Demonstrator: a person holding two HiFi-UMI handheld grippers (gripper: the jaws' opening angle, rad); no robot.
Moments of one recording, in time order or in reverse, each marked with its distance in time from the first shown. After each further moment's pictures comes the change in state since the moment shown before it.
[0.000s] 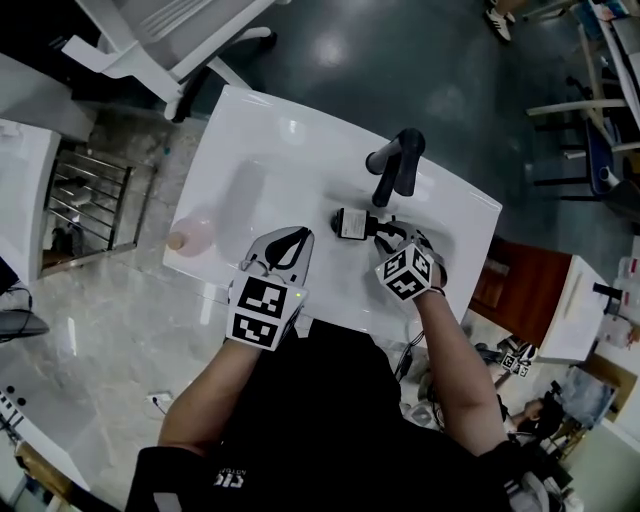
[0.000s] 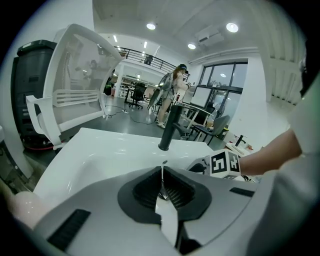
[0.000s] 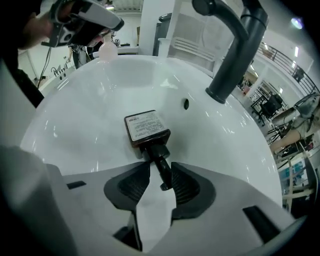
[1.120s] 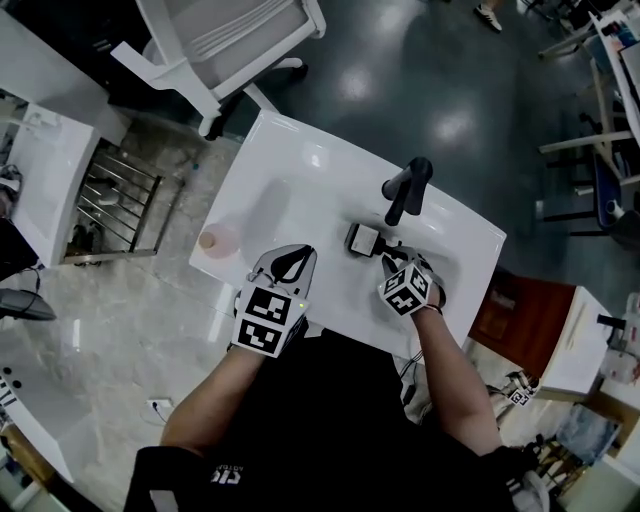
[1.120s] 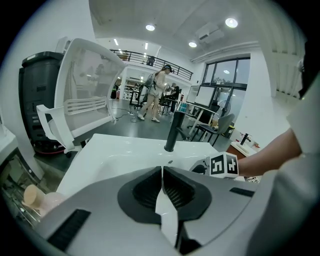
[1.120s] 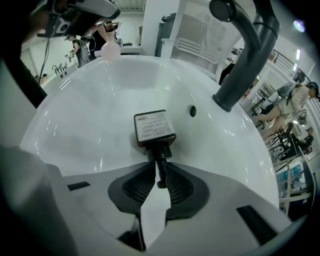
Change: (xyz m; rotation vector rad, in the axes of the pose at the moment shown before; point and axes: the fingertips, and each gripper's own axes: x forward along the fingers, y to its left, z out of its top) left arm -0.044 0.005 0.005 0.010 0.006 0.084; right arm -0.006 0.012 0.011 -0.013 -0.001 -0.006
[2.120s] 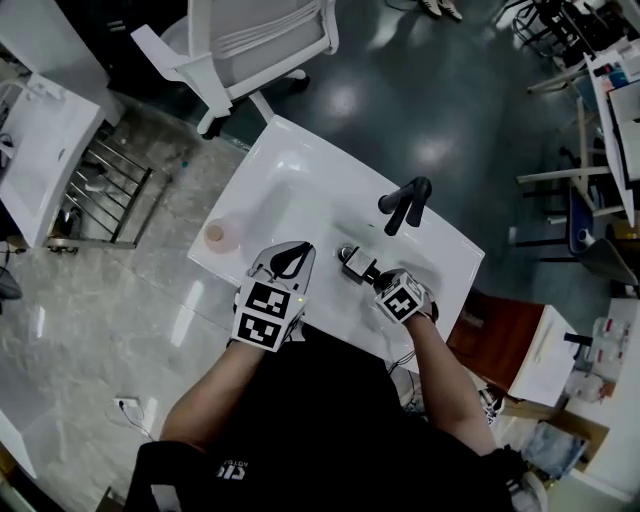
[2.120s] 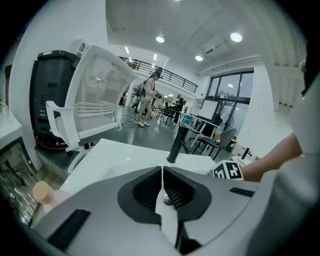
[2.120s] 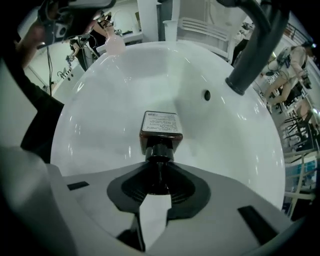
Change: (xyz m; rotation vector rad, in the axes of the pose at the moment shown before) left arm -0.030 0.016 0.017 -0.090 -0.123 0.004; right arm -0.024 0.034 -0.021 0.017 0.197 0.197
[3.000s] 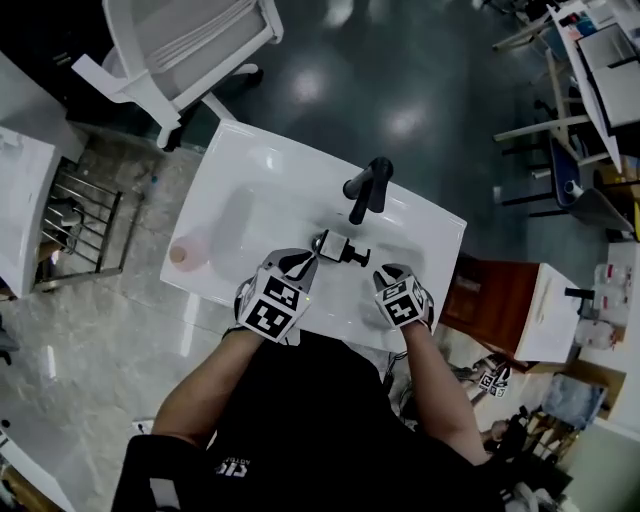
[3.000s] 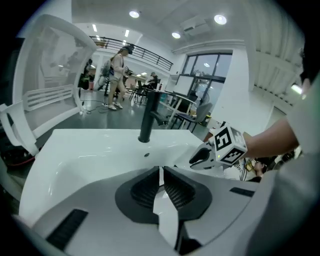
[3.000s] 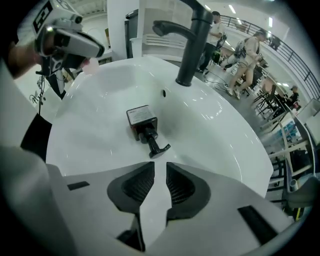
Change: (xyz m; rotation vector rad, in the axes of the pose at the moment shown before) left arm 0.070 -0.057 -0.054 0.203 0.240 -0.262; right arm -0.032 -0.021 -0.038 0.309 -0.126 -0.186
